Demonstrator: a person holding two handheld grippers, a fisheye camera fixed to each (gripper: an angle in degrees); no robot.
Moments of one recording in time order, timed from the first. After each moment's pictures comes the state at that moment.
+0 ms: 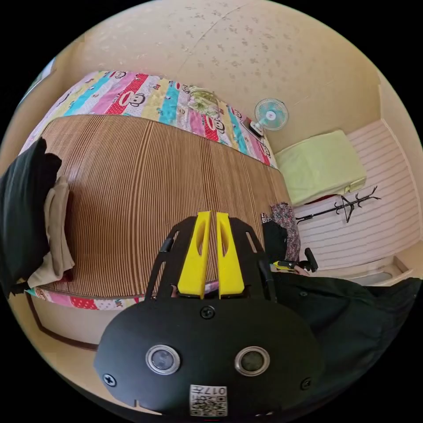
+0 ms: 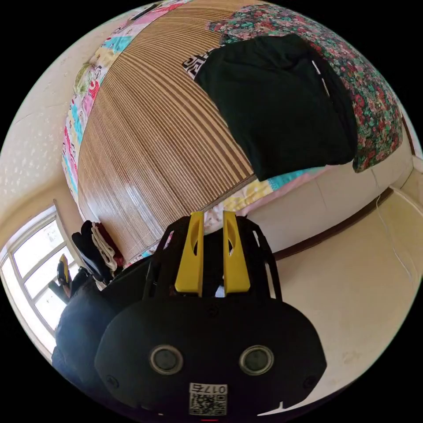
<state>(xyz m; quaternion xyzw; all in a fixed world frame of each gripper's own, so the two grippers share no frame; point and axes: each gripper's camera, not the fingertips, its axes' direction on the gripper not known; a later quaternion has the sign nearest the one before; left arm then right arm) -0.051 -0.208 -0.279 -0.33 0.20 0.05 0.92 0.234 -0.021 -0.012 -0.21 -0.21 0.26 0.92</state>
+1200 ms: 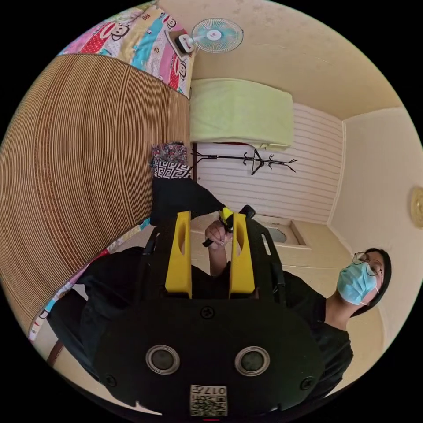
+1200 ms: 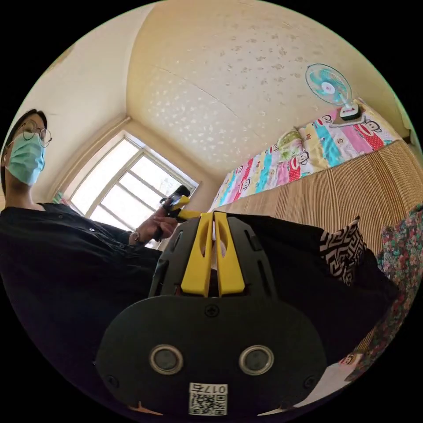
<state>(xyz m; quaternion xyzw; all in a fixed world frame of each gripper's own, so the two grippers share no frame) 0.273 -0.202 -0.154 -0.59 0.47 -0.03 0.65 0.196 0.003 -0.297 0.22 -0.53 -0.11 0.81</state>
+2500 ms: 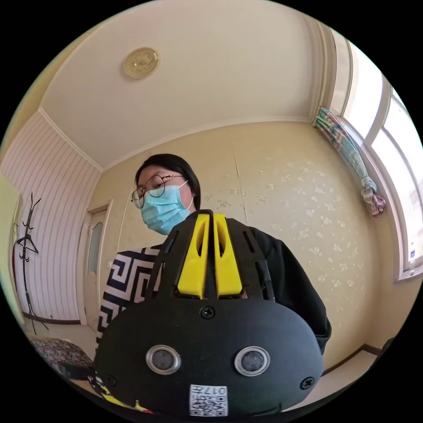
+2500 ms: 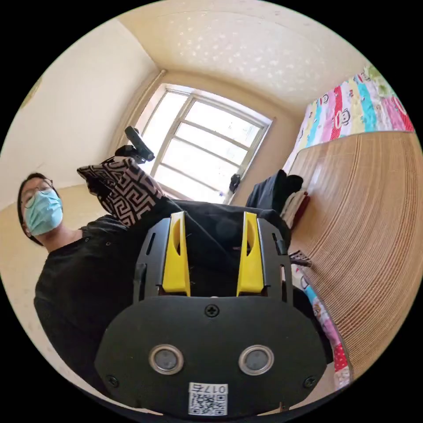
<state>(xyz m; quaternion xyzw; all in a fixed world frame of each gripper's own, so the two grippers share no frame) 0.056 -0.342 -0.488 -0.11 0.98 0.15 0.12 -0.041 0.020 -0.233 -0.07 -0.75 -0.23 0.61</state>
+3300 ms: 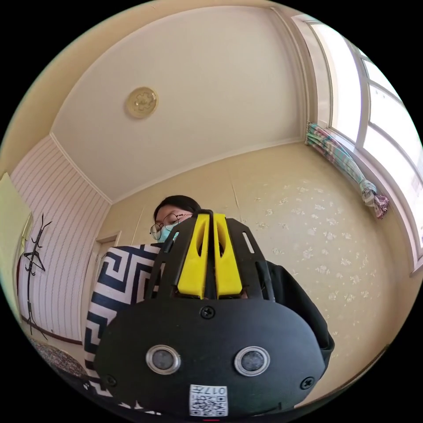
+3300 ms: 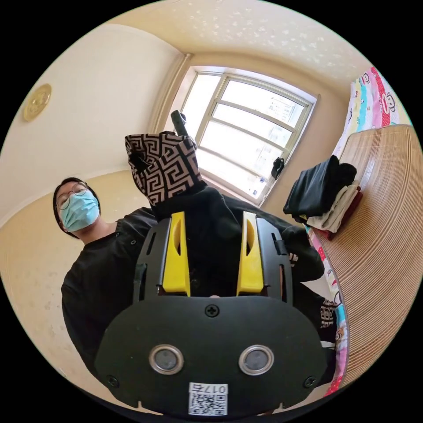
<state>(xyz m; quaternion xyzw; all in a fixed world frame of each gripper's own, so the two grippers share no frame) -0.041 -0.365 -0.480 -0.06 0.98 0.04 0.16 -0.088 0.007 -0.265 -0.06 -0.77 -0.28 0.58</state>
